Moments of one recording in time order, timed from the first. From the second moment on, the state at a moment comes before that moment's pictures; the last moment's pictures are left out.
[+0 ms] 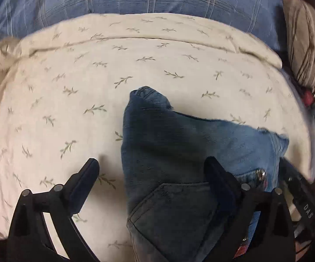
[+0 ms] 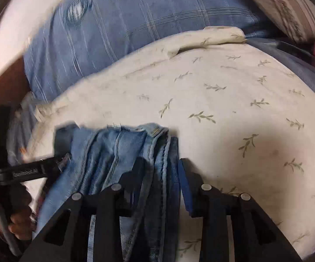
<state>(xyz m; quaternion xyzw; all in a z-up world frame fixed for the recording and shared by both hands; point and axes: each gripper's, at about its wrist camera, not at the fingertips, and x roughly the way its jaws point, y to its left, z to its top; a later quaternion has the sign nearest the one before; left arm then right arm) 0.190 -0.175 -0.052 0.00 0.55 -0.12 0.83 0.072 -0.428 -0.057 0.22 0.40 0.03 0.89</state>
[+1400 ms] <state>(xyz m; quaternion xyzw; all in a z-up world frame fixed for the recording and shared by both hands) 0.122 -0.105 -0.039 -0.12 0.57 -0.23 0.78 0.032 -0.434 -0.055 0.28 0.39 0.08 0.87</state>
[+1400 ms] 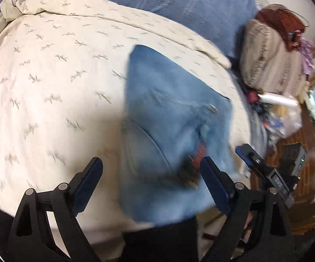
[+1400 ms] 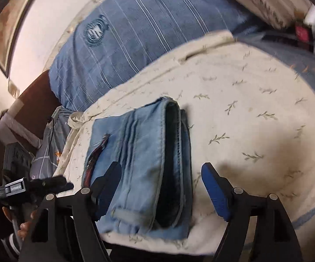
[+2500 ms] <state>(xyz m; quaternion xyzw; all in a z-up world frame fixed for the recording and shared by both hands) 0.212 -0.053 0.020 -0.16 0.48 -0.19 0.84 0.179 -0.298 0.009 0.12 0.36 0.13 0.92</state>
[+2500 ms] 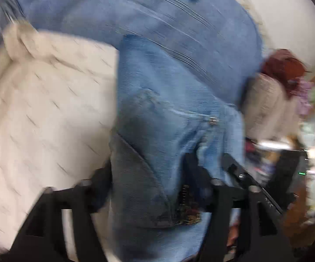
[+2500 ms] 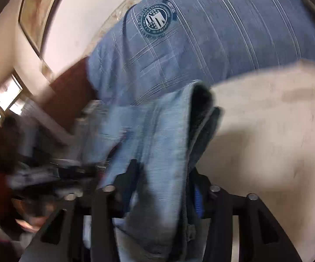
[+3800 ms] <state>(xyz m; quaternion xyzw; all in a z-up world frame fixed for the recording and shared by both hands) 0.066 -0.043 -0.013 0.04 0.44 -0.02 0.90 0.032 -0.273 0.028 -0.04 0.36 -0.04 0.93</state>
